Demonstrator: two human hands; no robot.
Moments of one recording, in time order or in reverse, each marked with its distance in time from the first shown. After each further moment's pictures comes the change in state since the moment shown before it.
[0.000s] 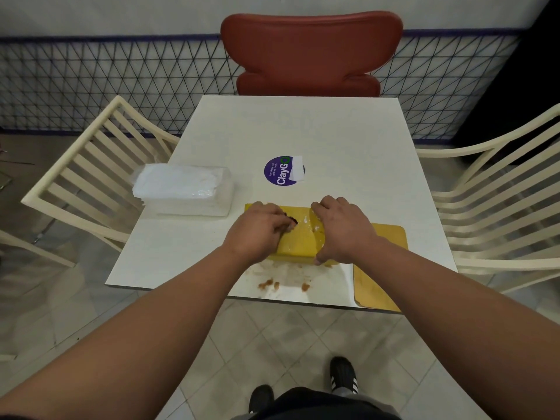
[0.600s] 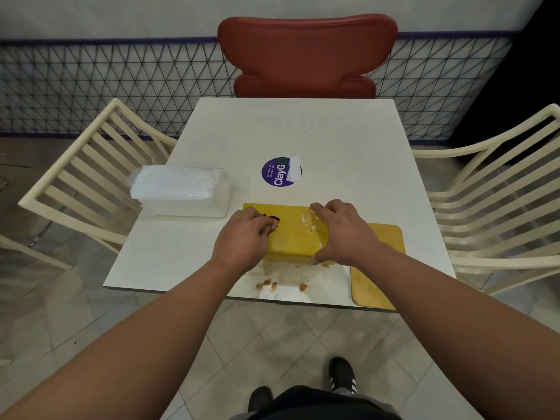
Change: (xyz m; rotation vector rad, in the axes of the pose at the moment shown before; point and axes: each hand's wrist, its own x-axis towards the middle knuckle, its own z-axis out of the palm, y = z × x) left_hand -0.021 -0.002 0.002 -0.027 0.175 -0.211; right_hand -0.011 0.007 0.009 0.267 0.012 0.108
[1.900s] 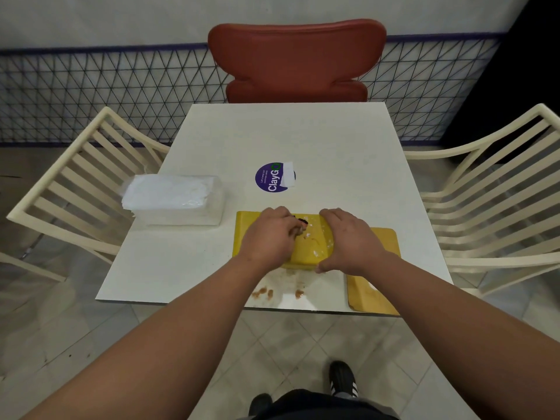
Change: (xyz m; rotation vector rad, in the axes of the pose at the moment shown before) left_hand 0.029 0.046 0.019 0.016 -0.184 0.091; right_hand -0.007 0.017 0.001 0.010 0.033 0.002
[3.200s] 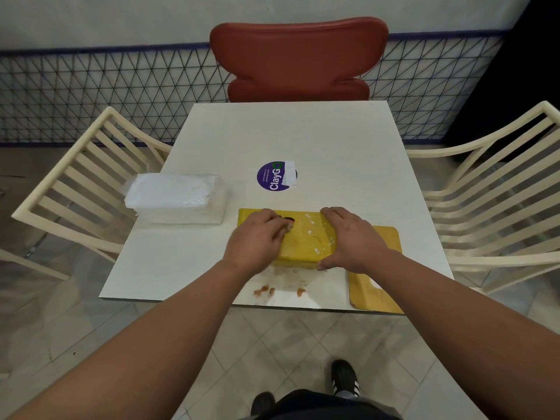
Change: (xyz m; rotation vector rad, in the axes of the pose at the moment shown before) left_hand -0.018 -0.028 -0.001 0.008 0.118 0.012; right_hand 0.000 0.004 0.000 0.031 -0.008 -0.009
